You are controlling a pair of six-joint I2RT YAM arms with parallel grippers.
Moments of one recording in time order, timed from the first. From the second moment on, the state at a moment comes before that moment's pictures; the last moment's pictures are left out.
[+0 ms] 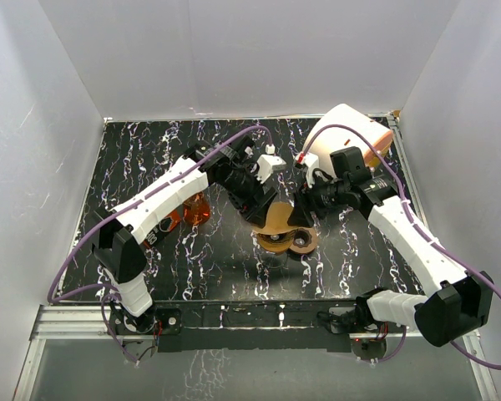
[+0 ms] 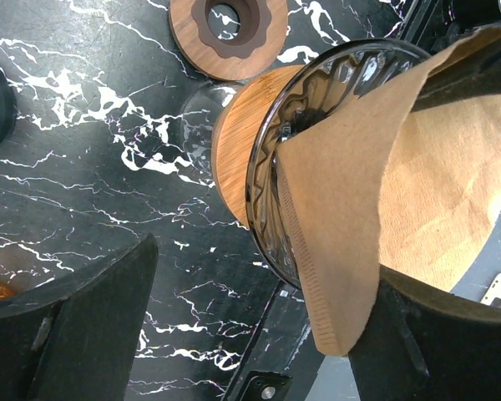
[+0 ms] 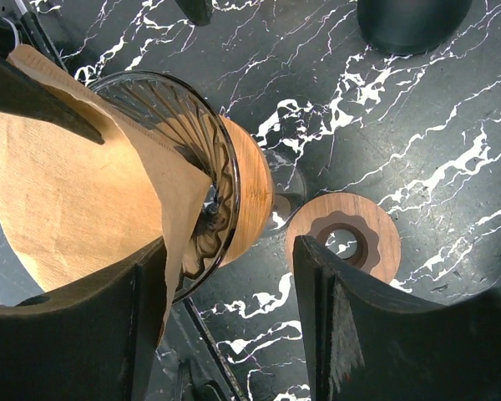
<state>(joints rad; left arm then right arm) -0.74 1.75 1.71 -1.09 0.50 0.17 0.36 1.21 1.12 -0.78 -0.67 -0.23</state>
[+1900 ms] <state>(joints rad) -0.74 1.70 1.61 -1.03 0.52 0.18 0.44 1.23 1.14 -0.76 -0.62 -0.25</state>
